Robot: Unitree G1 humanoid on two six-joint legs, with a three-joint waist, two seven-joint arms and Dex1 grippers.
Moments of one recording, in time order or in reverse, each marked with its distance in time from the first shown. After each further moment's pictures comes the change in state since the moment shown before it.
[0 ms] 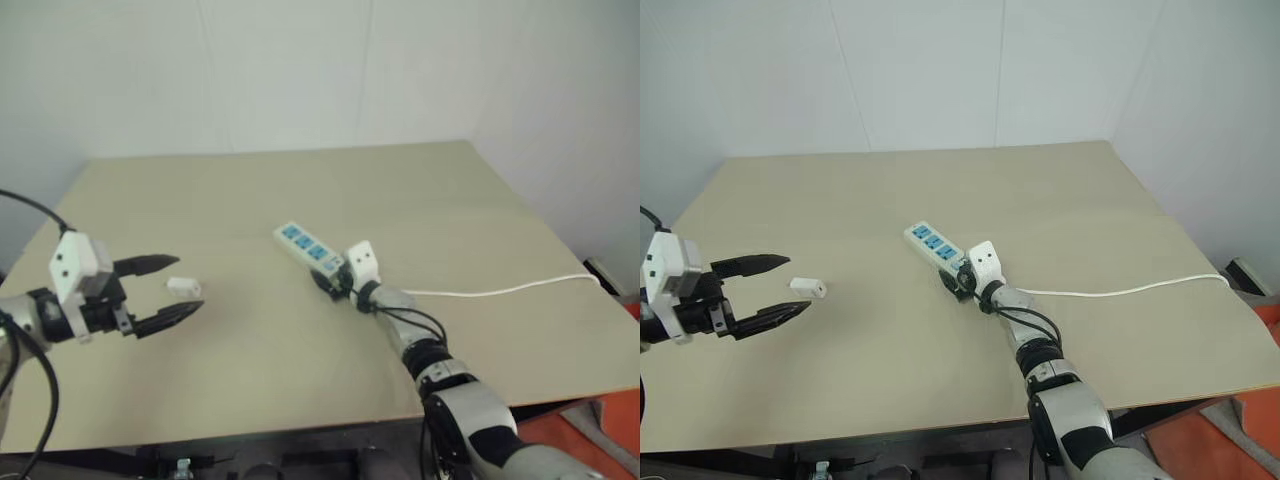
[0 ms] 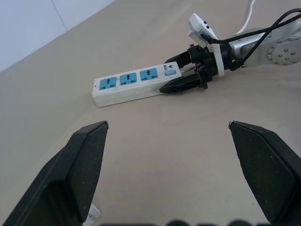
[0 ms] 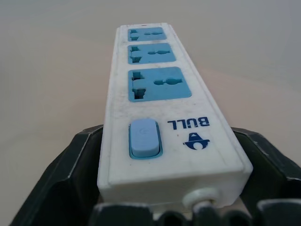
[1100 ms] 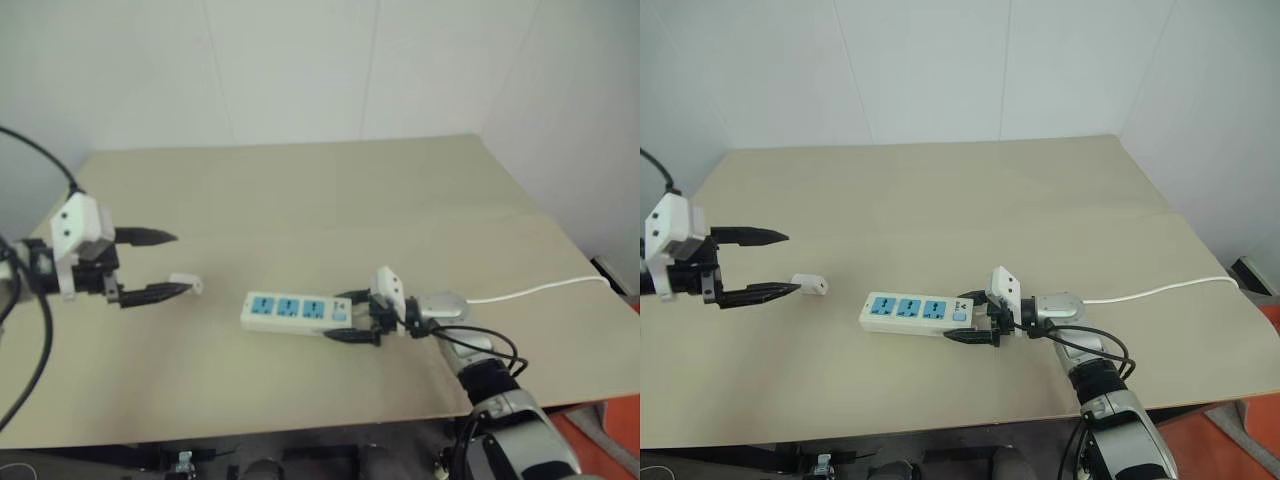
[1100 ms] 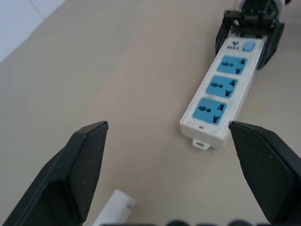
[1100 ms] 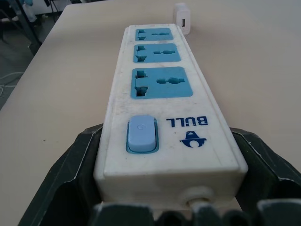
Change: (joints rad) left arm -0.406 0.192 -0.301 0.387 0.159 -0.179 -0.258; right arm 0.225 -0.285 0.137 -0.507 0.193 0.145 0.825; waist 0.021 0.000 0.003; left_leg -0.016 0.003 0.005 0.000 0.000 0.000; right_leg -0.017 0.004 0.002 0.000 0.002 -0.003
